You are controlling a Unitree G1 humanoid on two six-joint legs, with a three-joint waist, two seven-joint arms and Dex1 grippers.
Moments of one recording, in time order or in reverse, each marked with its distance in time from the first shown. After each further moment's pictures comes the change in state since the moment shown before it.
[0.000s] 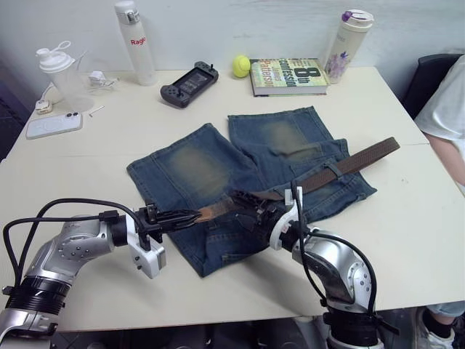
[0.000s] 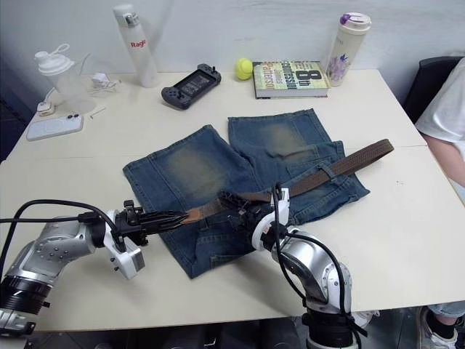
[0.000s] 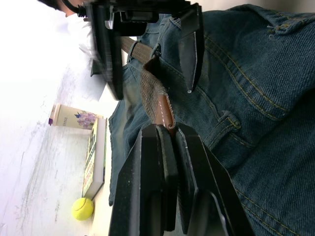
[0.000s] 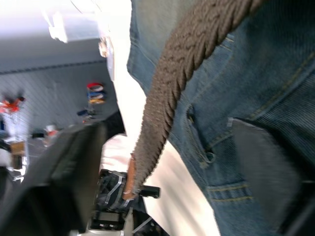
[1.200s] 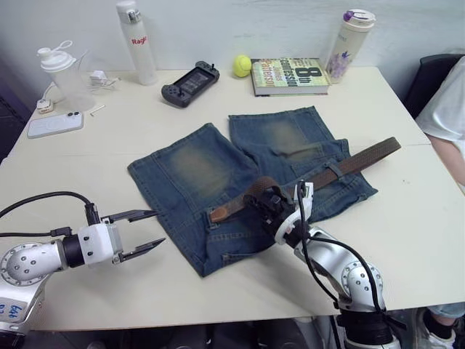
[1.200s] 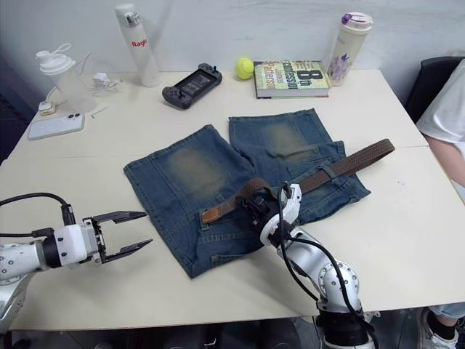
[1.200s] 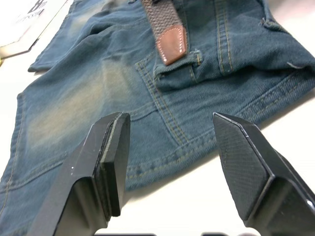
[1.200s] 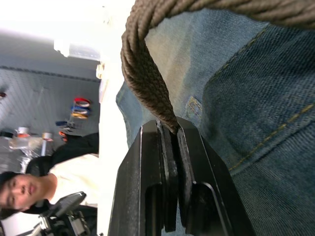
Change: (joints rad) left arm 0.392 0.101 0.214 -0.248 -0.582 0.653 -0.319; right arm 0.015 -0.118 0.018 0.057 -0.359 -0.065 0.447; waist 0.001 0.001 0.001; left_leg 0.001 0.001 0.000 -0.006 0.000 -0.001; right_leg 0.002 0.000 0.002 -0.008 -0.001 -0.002
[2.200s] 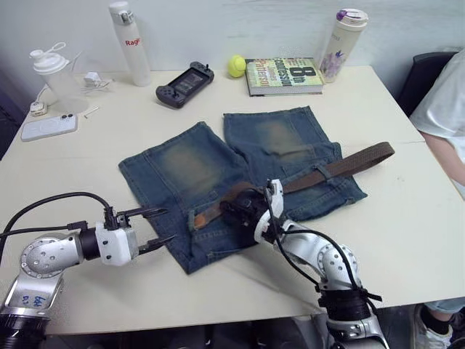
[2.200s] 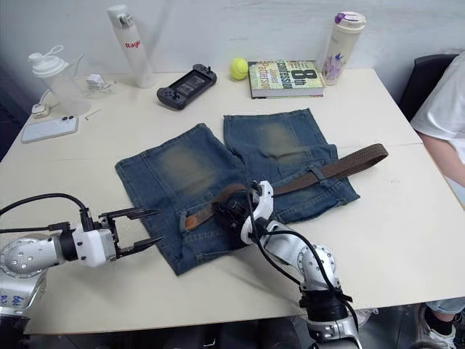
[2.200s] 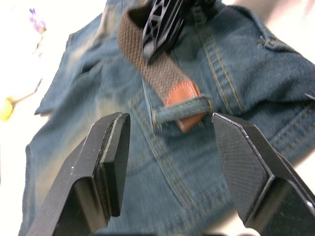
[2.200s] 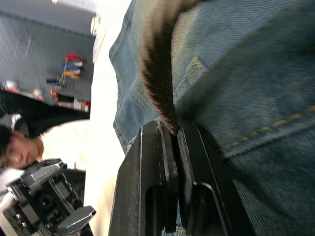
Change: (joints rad) left arm -0.144 -0.116 -0.018 0.100 0.200 -0.187 -0.043; right arm -0.186 0.069 0.082 0.213 -0.216 0.198 0.152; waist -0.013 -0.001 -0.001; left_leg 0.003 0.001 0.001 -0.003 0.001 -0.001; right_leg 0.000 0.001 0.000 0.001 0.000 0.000
